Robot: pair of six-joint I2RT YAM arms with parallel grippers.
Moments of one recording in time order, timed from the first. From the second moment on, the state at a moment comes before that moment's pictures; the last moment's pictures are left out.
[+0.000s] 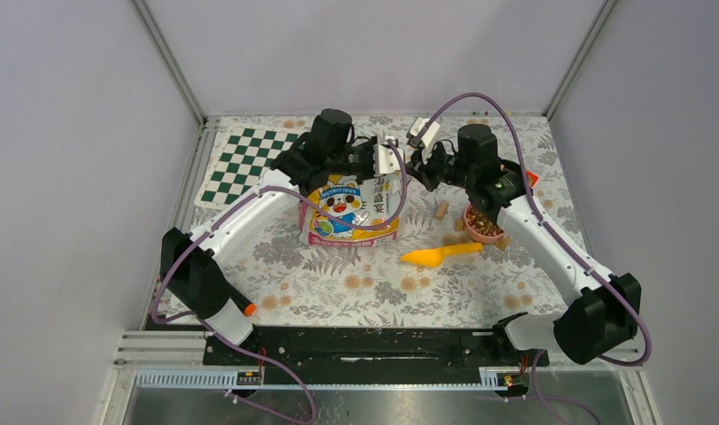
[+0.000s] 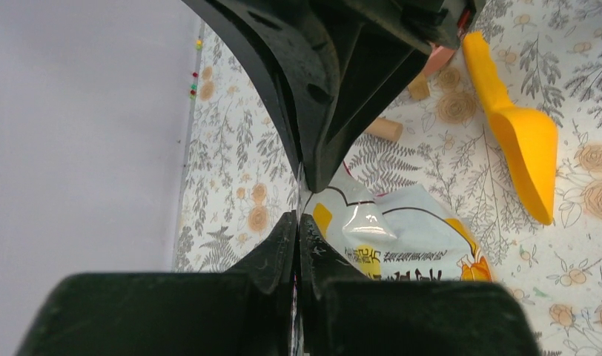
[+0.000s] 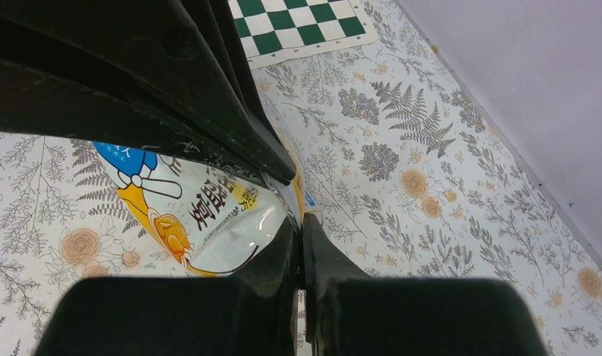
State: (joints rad) left arm -0.63 1.61 1.51 -0.34 0.59 0.83; right arm 0.42 1.33 1.18 -0.26 -0.46 -0.40
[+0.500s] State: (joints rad) left arm -0.66 1.61 1.57 -0.48 0.44 0.91; right arm 0.42 1.32 1.18 -0.26 -0.42 -0.36
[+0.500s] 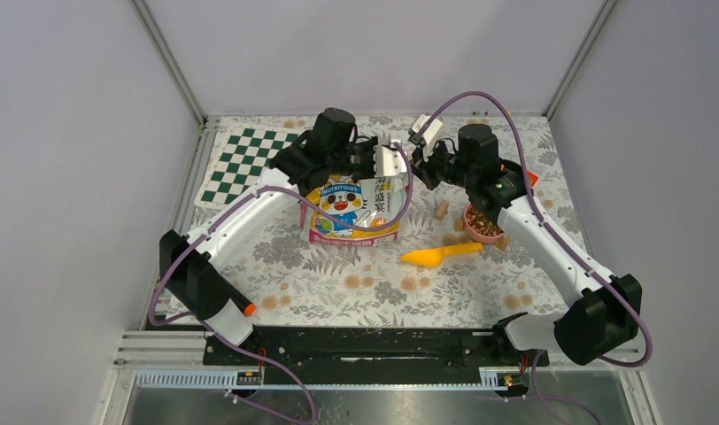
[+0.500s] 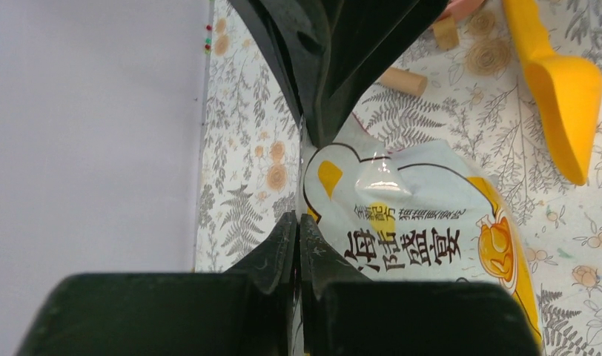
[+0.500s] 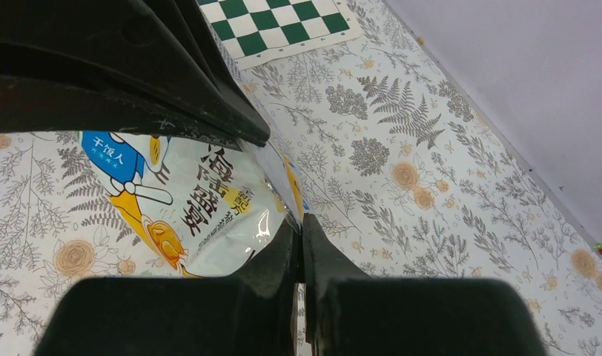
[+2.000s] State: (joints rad) left arm -0.46 1.40 1.49 -0.74 0.39 0.96; right arm 0.38 1.24 1.14 -0.27 -0.49 -0.39
